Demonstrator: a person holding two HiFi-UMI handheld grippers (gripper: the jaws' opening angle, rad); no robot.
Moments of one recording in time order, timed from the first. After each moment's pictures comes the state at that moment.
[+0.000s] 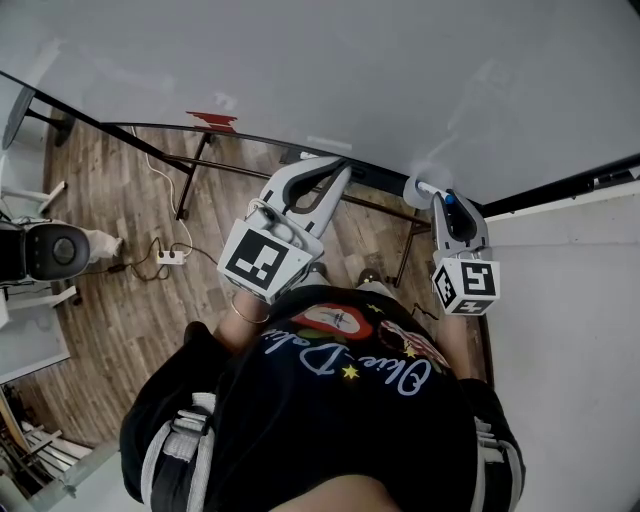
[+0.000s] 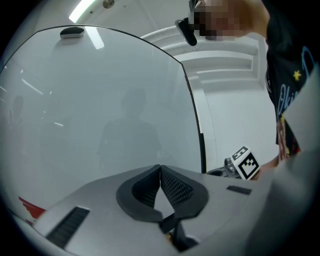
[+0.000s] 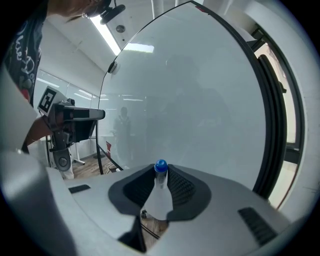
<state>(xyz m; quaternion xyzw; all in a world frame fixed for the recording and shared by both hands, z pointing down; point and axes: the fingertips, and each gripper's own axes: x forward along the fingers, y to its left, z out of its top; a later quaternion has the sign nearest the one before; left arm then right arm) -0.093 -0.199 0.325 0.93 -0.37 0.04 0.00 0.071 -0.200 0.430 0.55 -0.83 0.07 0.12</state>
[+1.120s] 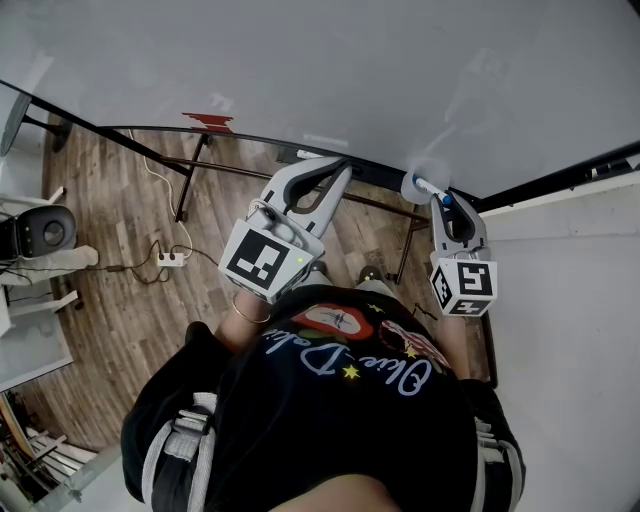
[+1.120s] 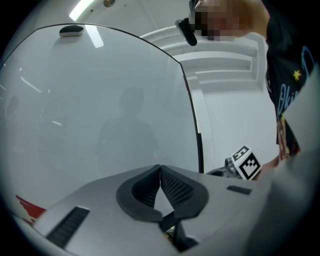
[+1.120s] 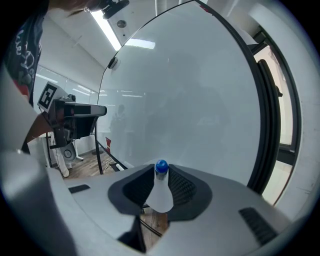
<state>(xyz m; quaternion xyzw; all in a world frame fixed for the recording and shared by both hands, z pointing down) -0.087 -0.194 0.328 0.93 -0.36 0.04 0.01 0.074 -0.189 0.435 0.55 -0.82 0.07 0.14</state>
